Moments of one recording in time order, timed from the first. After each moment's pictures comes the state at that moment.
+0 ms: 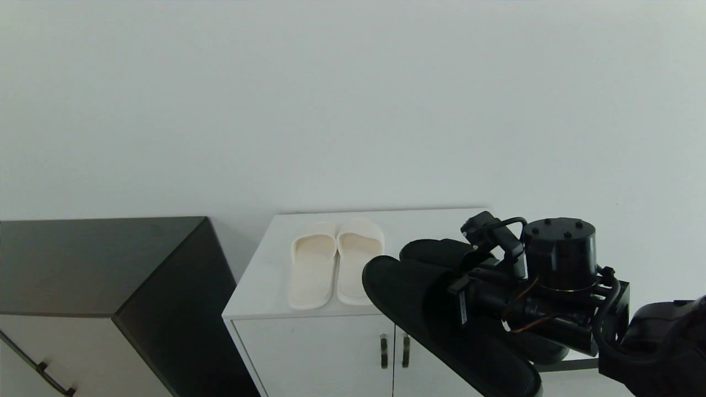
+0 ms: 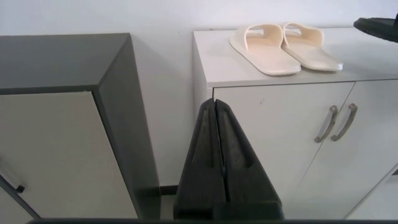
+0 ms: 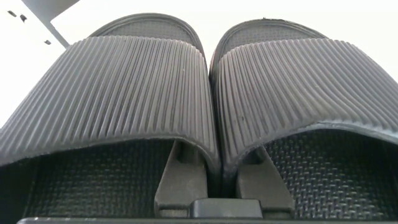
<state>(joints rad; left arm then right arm) 0.00 0.00 0.00 0.00 -0.02 0.00 0.69 1.78 -0.69 -0.80 0.06 0.09</state>
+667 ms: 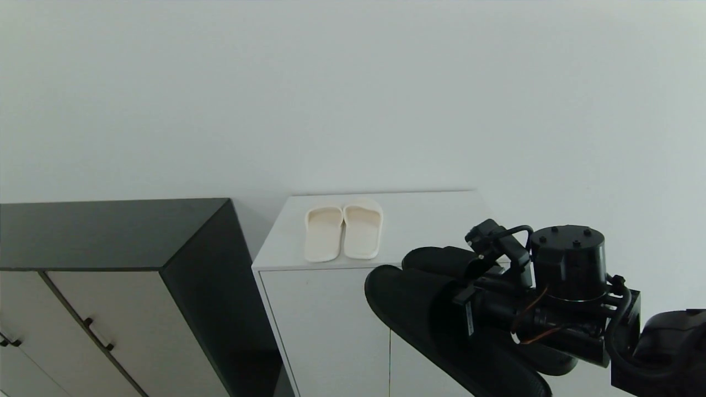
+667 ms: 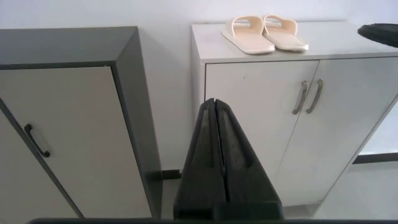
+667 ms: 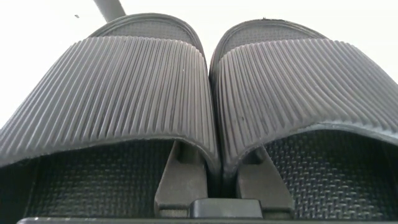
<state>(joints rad) 0.00 0.00 0.00 0.00 -0.02 0.00 0.69 1.76 -0.64 -0.80 0.07 0.09</state>
